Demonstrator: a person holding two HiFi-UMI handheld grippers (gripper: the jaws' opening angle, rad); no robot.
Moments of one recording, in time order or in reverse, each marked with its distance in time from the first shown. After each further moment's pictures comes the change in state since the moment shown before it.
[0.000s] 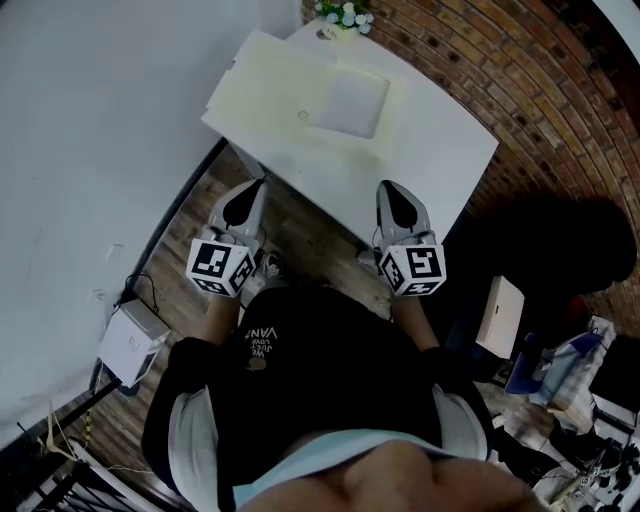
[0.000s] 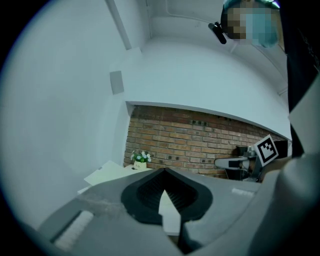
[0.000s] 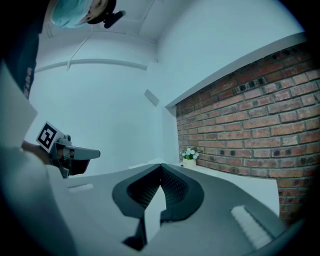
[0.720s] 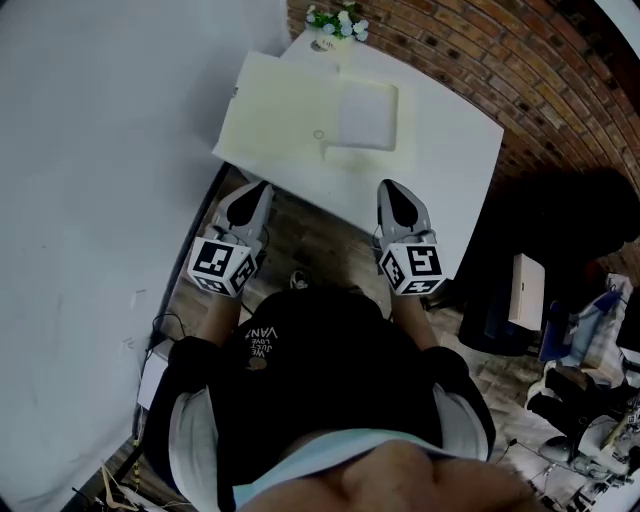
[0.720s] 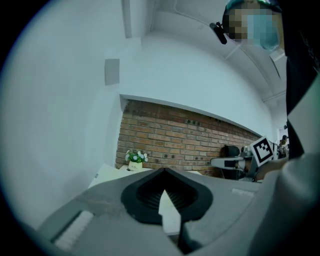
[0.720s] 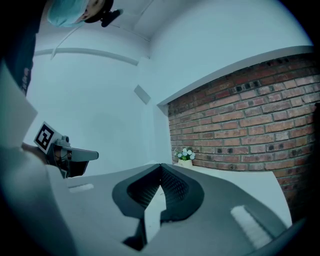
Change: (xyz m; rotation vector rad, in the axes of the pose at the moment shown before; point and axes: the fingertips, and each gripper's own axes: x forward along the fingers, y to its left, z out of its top) left arm 0.025 0.097 0.020 0.026 0.047 -0.203; right arm 0.072 0.048 0.006 0.050 -0.021 -0.184
